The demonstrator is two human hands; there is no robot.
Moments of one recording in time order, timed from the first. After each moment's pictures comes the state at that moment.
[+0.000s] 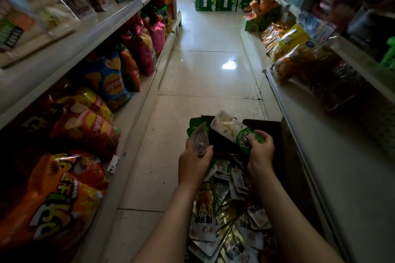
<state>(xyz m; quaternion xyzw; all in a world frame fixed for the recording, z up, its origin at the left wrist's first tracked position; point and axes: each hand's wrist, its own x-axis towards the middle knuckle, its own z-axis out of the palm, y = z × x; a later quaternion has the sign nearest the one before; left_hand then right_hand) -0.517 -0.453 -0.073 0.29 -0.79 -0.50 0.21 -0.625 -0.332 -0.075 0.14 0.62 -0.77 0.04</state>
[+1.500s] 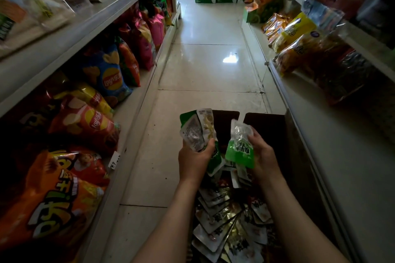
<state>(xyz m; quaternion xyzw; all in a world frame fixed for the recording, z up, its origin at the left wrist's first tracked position) -0.518 -0.455 -0.083 0.31 -0.72 -0.57 0.23 -0.608 -0.313 -0.078 0.03 0.40 -0.87 0.28</state>
